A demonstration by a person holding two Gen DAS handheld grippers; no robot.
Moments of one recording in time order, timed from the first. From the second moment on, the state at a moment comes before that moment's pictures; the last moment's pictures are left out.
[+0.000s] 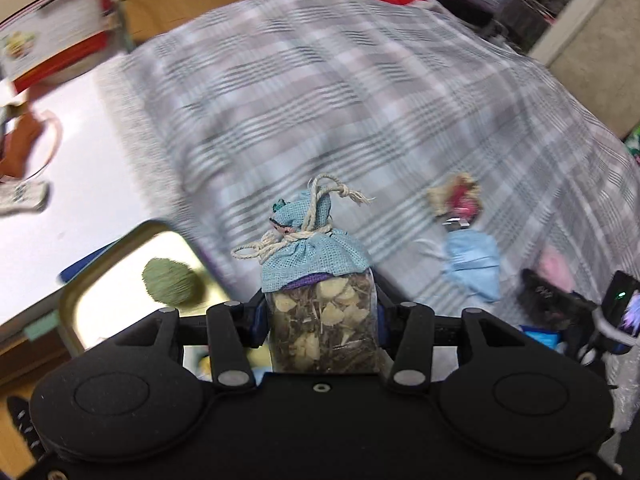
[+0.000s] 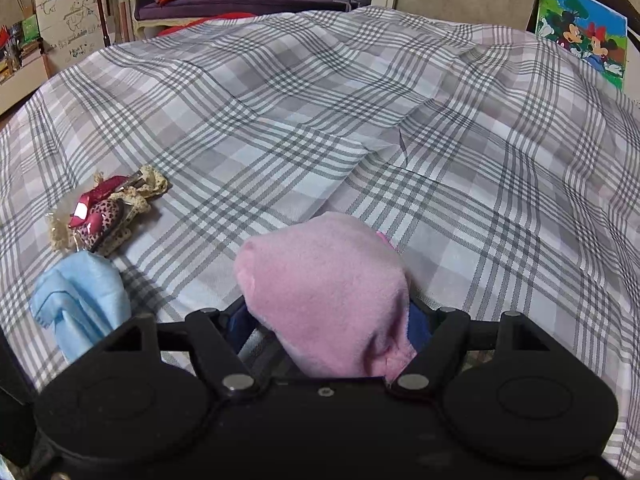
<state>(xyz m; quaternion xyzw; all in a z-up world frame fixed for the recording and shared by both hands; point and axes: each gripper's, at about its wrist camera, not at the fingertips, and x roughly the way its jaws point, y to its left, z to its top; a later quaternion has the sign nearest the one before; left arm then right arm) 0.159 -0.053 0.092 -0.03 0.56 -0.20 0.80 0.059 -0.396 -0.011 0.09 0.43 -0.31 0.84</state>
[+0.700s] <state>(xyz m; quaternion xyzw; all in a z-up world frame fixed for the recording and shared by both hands) 0.148 0.070 0.056 -0.09 0.57 -0.07 0.81 0.067 -0.389 -0.002 0.06 0.45 -0.36 0.81</state>
